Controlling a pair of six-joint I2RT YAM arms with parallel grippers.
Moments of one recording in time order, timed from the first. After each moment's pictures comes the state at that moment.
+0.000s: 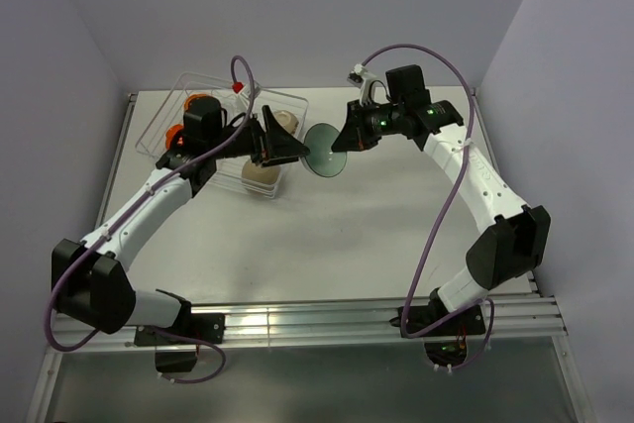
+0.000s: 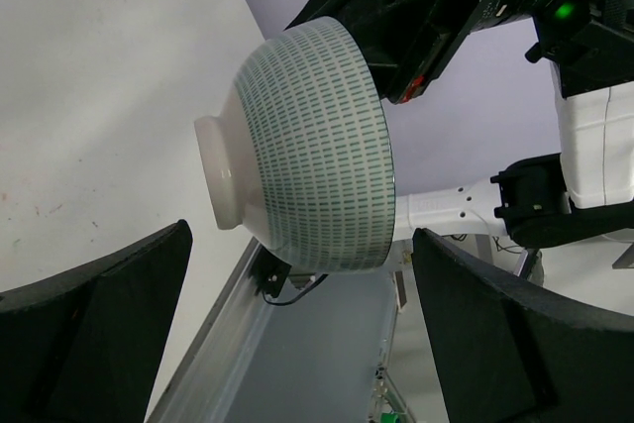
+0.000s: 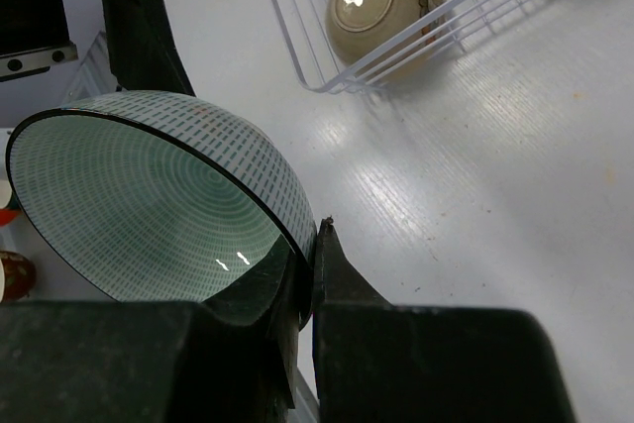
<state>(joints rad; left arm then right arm) -0.40 1.36 1.13 -0.01 0.86 -0.87 0.35 1.55 1.55 -0.72 -0.72 0.09</state>
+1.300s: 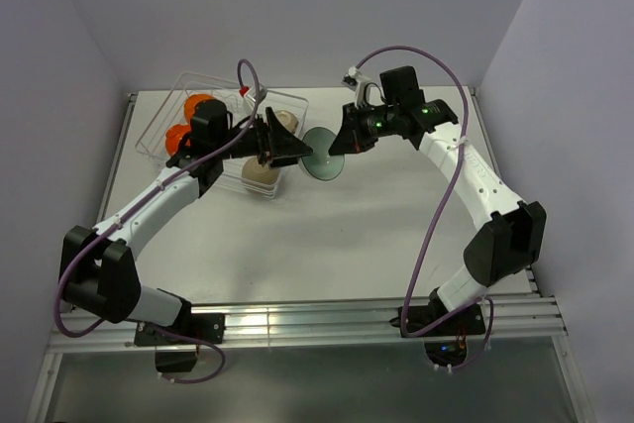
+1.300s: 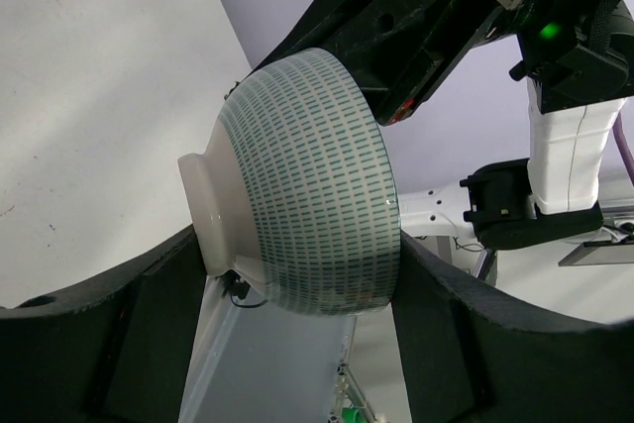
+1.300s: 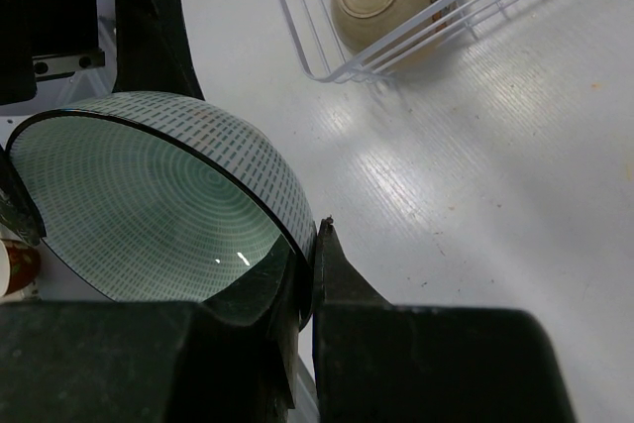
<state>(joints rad) -0.41 1.42 1.09 0.15 0.91 -1.02 0.37 1.57 1.56 -0.74 -0.72 0.09</state>
